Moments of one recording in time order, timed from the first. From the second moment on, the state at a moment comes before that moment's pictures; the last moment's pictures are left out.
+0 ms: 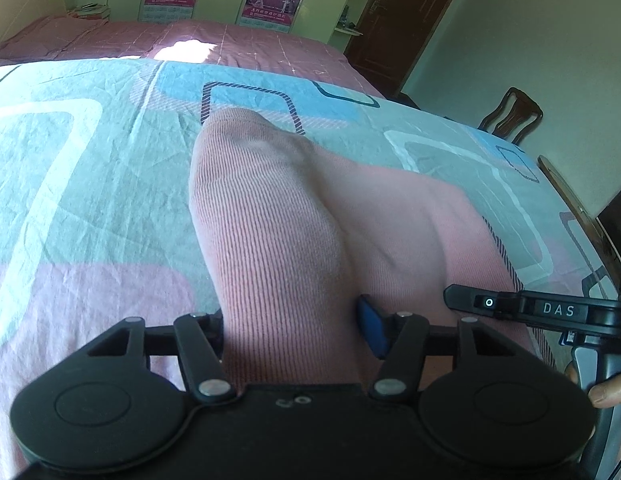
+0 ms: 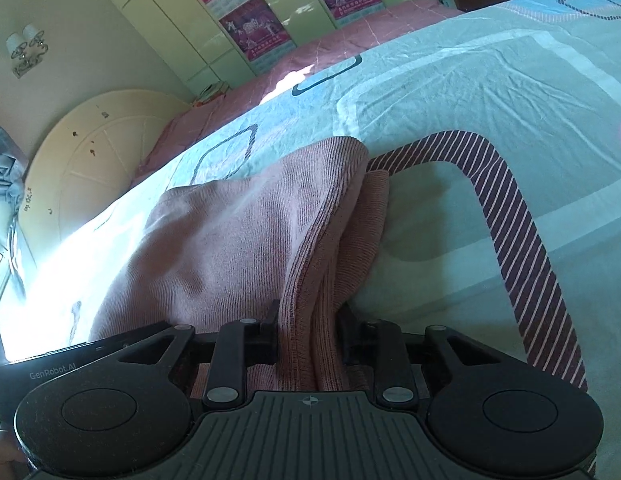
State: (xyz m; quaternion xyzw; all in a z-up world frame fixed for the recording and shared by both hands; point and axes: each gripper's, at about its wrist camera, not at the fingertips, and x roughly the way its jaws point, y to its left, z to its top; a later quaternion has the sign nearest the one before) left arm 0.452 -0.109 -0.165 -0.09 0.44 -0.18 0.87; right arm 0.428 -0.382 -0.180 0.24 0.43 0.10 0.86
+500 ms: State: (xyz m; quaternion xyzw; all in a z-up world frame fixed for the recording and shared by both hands) left arm 0.437 -0.123 -0.132 -0.03 0.41 -0.19 0.89; right arm 0.404 -0.376 -0.144 0.26 0.40 0.11 0.87
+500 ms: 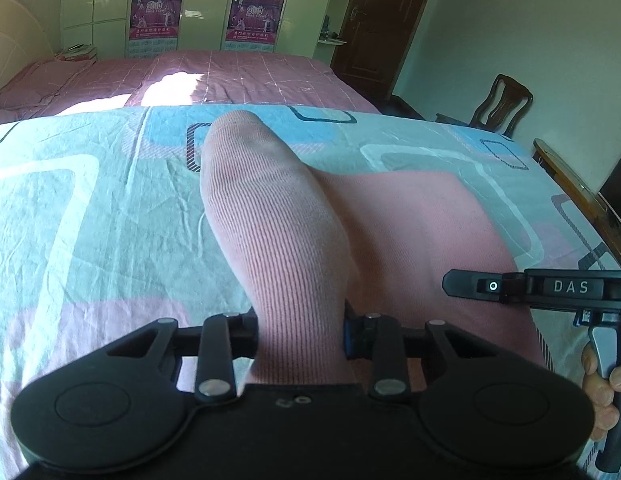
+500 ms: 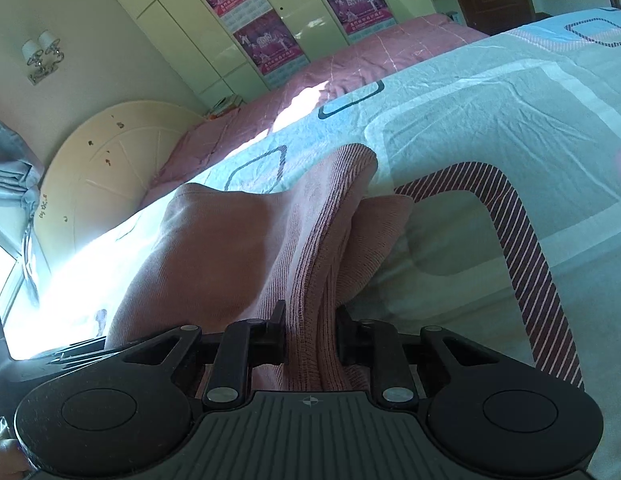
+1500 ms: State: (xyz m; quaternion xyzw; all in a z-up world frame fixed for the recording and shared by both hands) left arm 0.394 0.136 -0.078 -0.06 0.38 -0.19 0.90; right arm 0.401 -0.094 -0.078 0.27 0.37 0.15 0.88
